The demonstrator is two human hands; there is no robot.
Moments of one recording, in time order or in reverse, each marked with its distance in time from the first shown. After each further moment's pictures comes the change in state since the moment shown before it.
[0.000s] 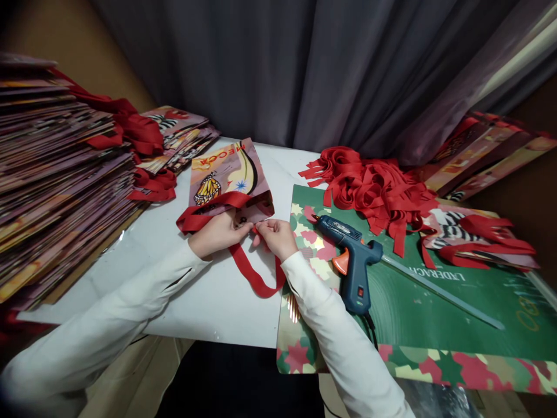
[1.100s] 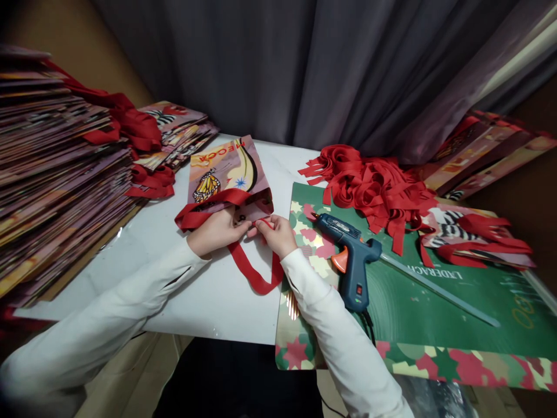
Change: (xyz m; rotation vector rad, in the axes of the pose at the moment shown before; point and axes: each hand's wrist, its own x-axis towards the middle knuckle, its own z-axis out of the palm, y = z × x) left_hand 0.000 -0.001 0.000 -0.093 0.036 0.034; right_hand 0.006 0.011 -0.003 0.111 -0.013 -0.132
